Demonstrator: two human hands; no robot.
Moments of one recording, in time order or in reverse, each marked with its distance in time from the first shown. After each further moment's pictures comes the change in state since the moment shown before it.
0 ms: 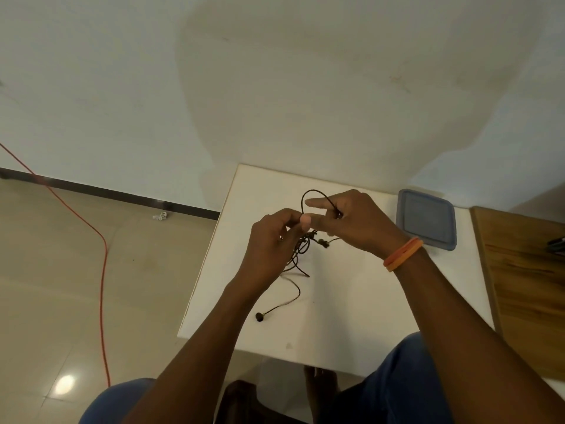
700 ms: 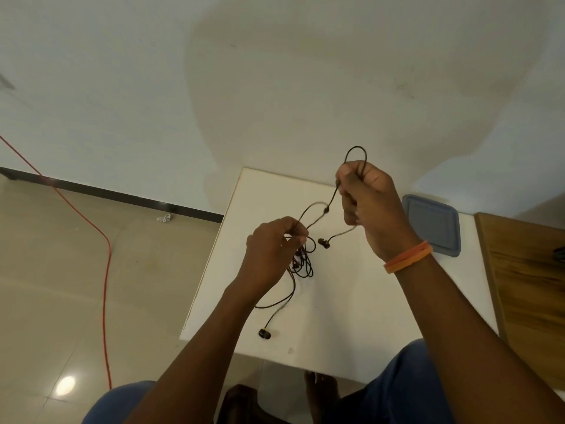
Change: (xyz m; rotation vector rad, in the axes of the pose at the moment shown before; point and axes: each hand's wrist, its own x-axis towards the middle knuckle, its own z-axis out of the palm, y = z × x) left_hand 0.001 -0.008 -0.005 0.172 -0.068 -0.121; right_hand 0.003 -0.019 -0.009 0.705 0.311 0.058
